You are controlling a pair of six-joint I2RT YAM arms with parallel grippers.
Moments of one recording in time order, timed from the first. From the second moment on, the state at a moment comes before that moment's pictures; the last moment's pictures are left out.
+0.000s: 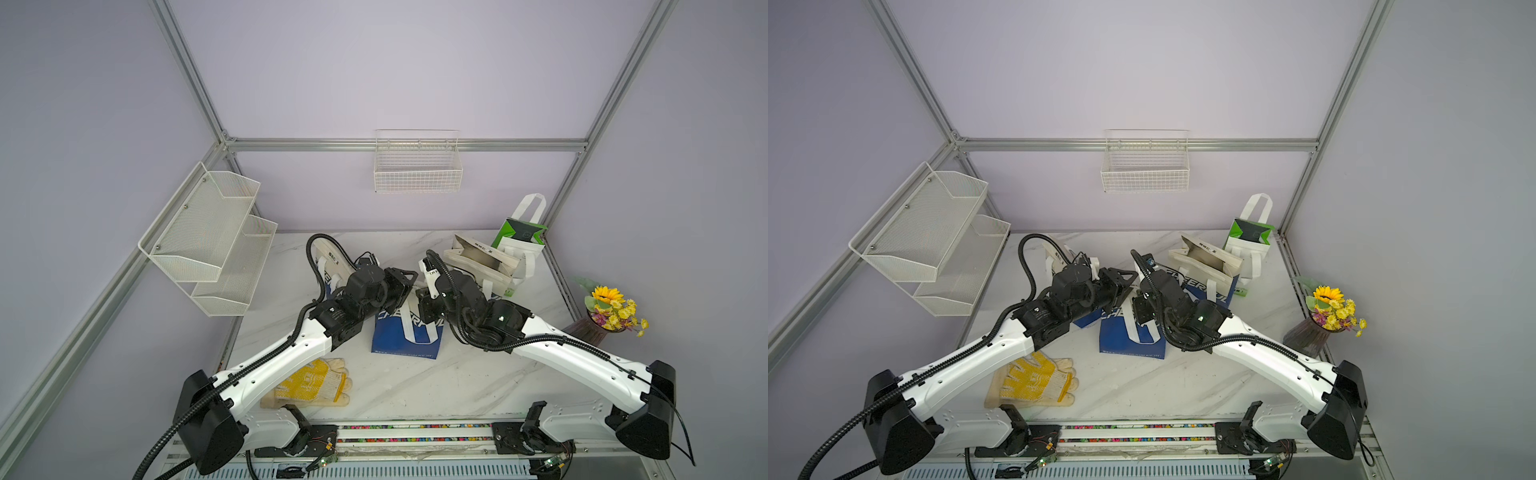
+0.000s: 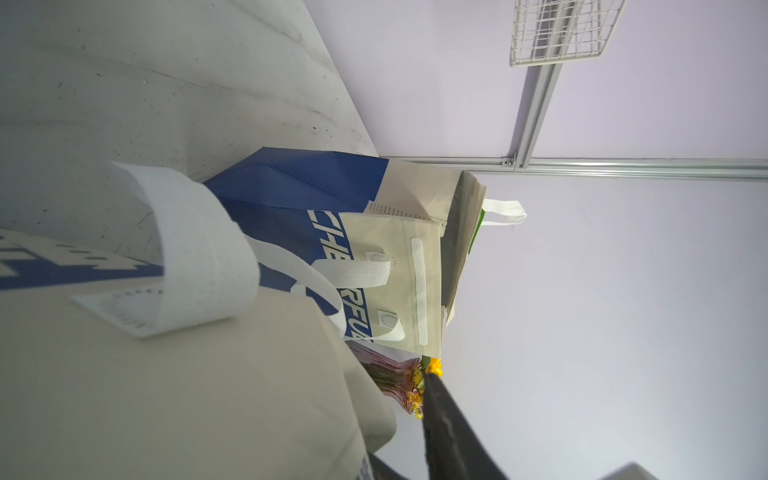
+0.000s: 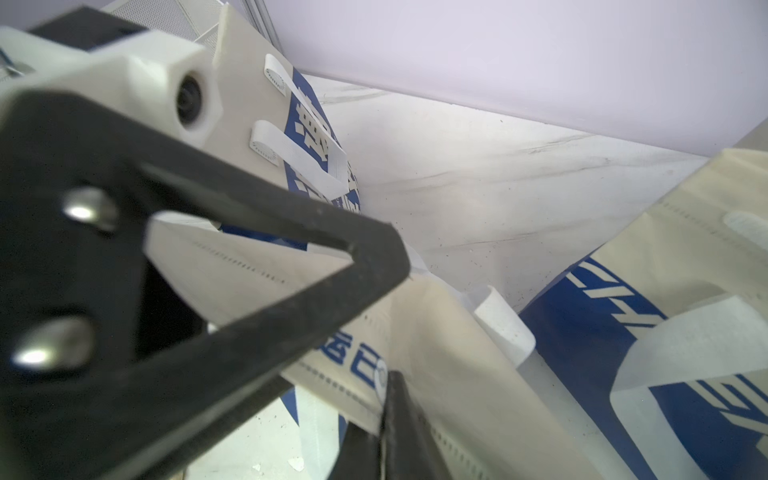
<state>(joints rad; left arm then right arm) -0.75 1.30 1.07 -0.11 0.01 -1.51 0.90 1.31 1.20 -0.45 0.28 0.36</state>
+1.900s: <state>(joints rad) -0.74 1.17 1.08 -0.18 0.04 -1.60 1.11 1.18 1.29 -0.69 0.67 0.44</state>
